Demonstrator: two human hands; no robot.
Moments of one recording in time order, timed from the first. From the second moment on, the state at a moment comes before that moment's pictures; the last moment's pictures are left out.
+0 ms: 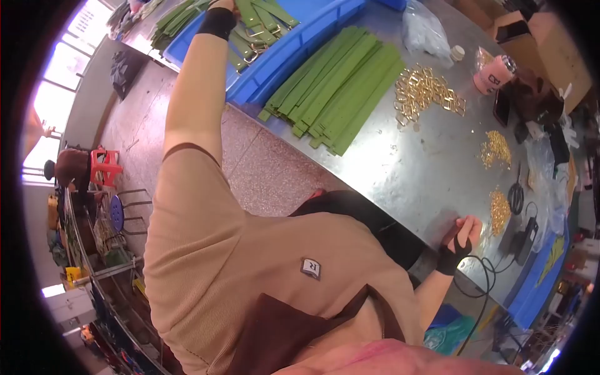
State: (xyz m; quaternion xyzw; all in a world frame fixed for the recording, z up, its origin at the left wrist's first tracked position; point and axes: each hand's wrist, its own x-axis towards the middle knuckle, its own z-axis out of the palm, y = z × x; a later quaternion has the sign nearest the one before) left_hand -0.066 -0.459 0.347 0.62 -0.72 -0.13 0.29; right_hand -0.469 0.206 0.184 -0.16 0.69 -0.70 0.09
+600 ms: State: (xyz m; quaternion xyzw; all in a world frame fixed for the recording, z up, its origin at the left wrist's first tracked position) left_hand -0.216 -0.147 0.264 0.27 -0.95 -0.11 0.14; right_hand -0.471 0.209 0.190 -0.26 0.74 -0.61 0.06
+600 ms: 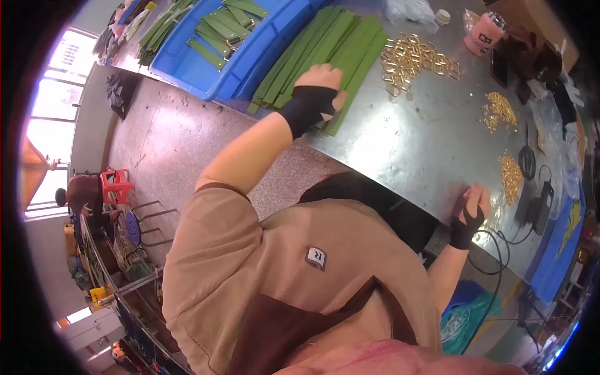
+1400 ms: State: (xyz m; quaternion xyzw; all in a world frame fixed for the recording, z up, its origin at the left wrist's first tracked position) left_hand -0.305 0.007 0.257 0.20 -0.95 -0.07 0.21; right_hand -0.429 0.101 0.261 -0.21 0.64 -0.65 0.36
